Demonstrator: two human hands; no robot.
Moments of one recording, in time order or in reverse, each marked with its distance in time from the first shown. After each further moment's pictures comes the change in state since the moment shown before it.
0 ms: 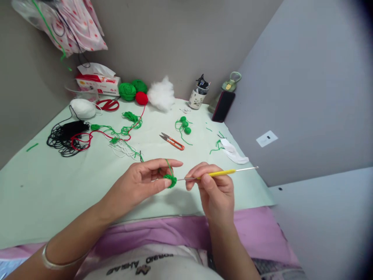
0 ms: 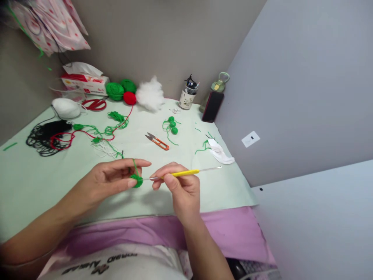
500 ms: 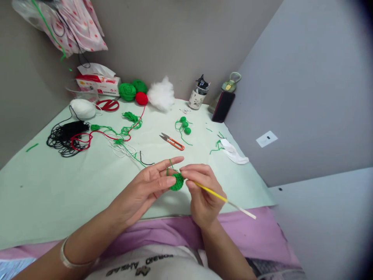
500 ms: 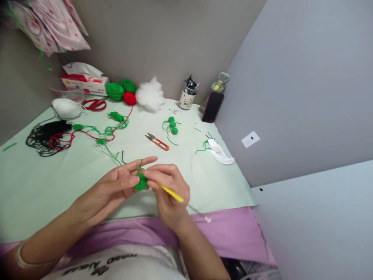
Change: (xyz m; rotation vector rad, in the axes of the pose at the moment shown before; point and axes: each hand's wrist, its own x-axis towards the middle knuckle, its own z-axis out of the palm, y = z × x) left_hand 0.005 -0.013 0.022 -0.629 -0.047 -0.187; right_hand -0.009 0.016 0.012 -0.508 0.068 -0.386
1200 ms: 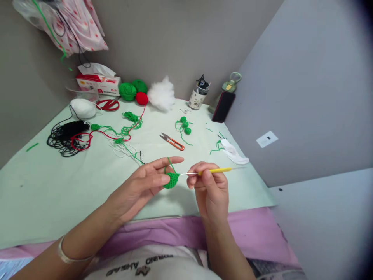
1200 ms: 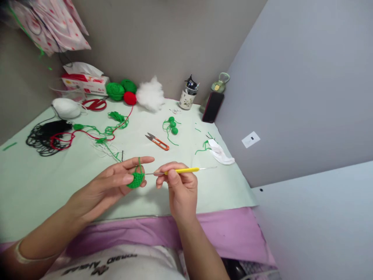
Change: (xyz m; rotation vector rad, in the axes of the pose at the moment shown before) left_hand 0.000 0.007 -0.009 0.064 -0.032 0.044; right_hand 0.012 -0.001 -0.008 0.651 0.112 0.575
